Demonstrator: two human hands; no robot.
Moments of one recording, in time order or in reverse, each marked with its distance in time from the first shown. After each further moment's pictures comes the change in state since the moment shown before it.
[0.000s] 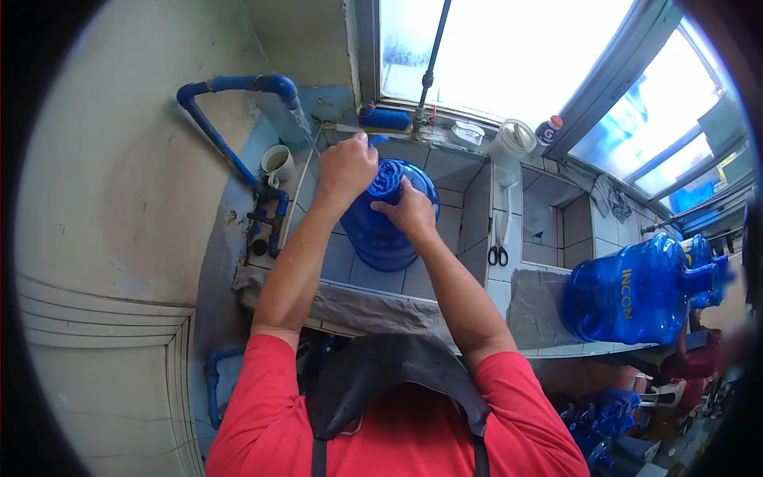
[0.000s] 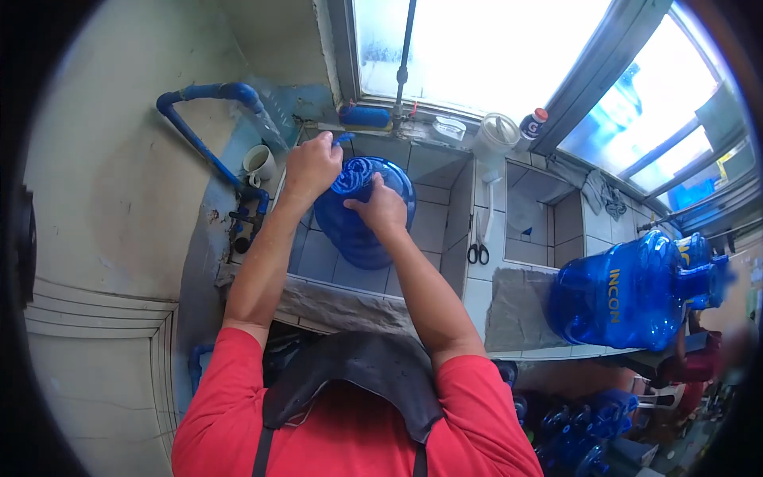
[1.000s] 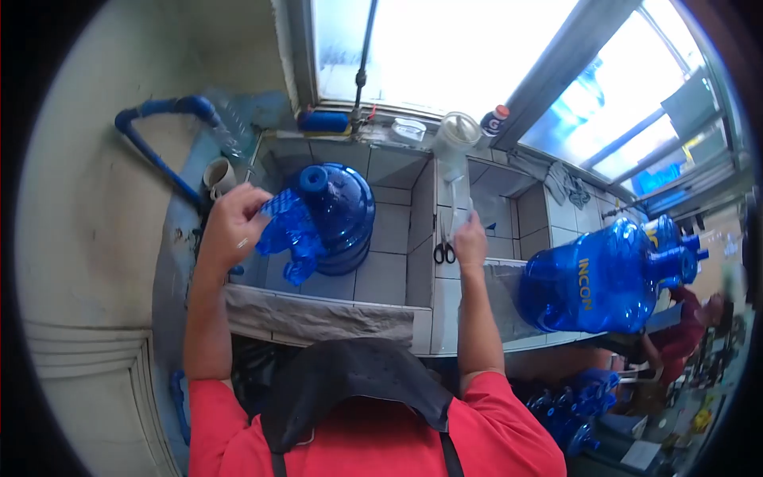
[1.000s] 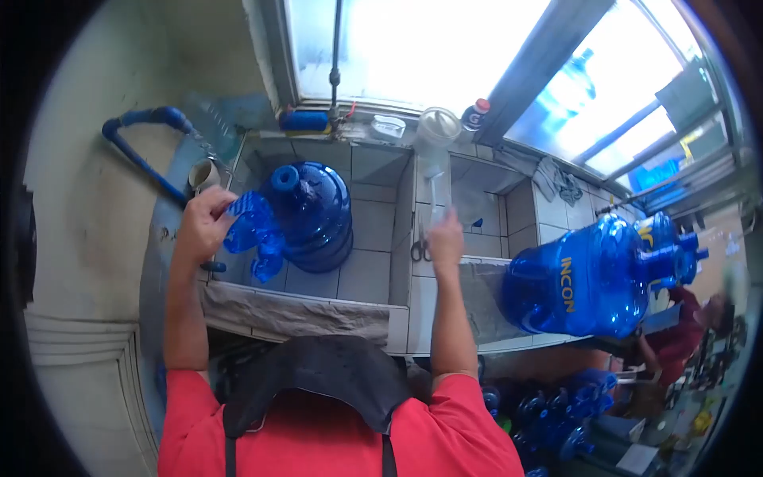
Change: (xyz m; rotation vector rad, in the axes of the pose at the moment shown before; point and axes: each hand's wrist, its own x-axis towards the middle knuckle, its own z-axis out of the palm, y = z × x) left_hand -0.074 -0.019 -0.085 -0.423 -0.134 0.216; right_hand -0.047 0.240 -0.069 -0.064 0.508 0.211
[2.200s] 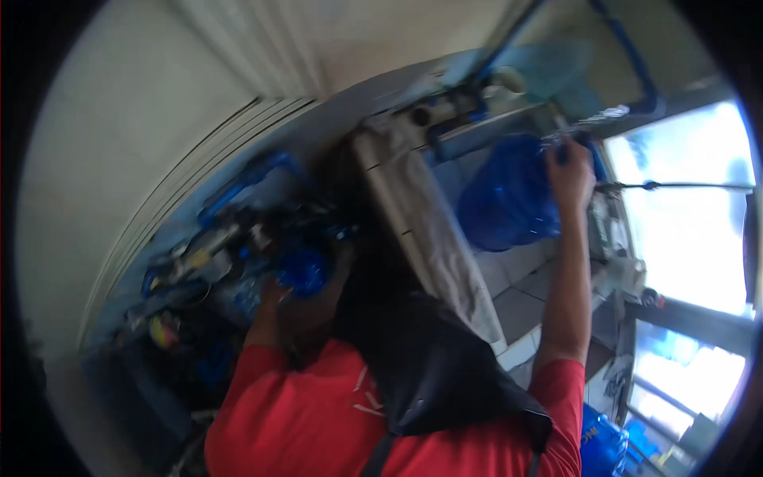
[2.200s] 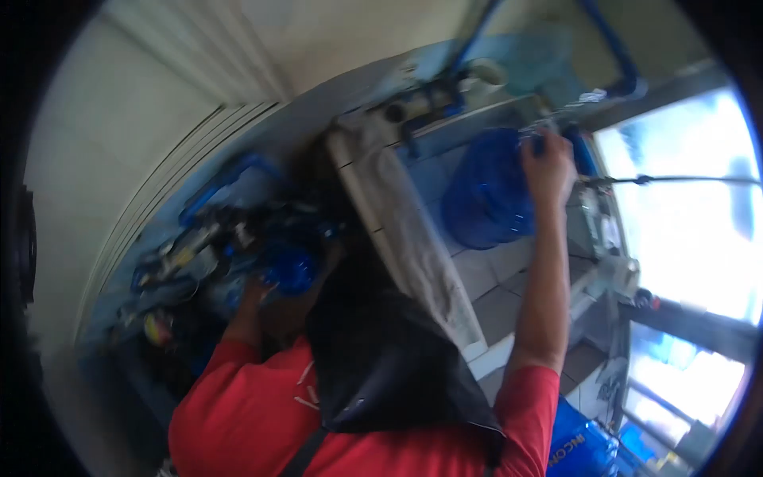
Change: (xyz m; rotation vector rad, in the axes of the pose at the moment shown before) left_hand -0.707 -0.170 0.230 0.145 0.099 -1.493; right_hand -0.011 -0.344 0.103 0.034 -0.254 -1.069
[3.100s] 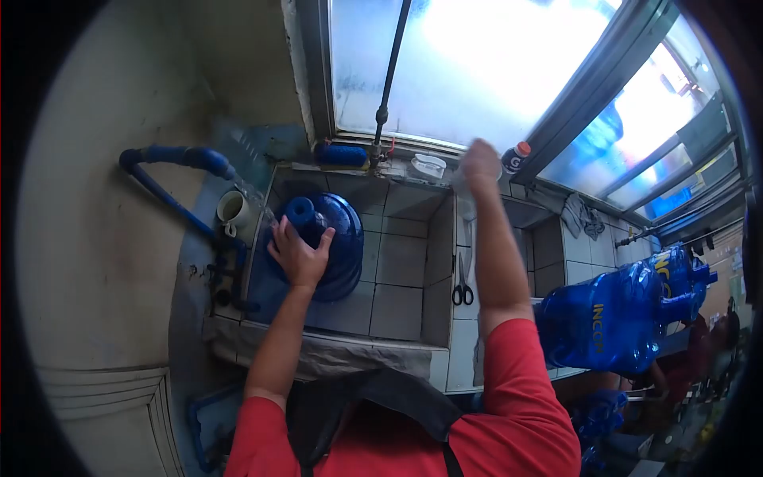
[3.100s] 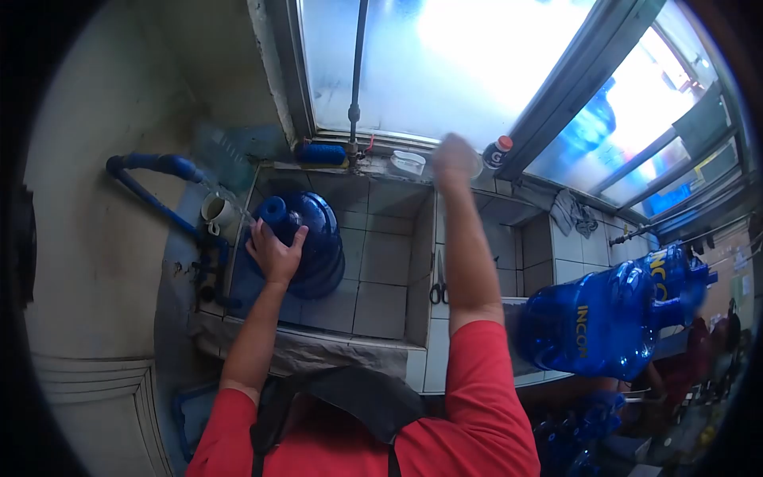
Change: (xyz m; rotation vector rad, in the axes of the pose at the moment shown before) left_hand 0.025 0.728 -0.097 -0.065 0.486 1.046; right_hand -0.078 0.269 -0.128 -0.261 0.072 0.944
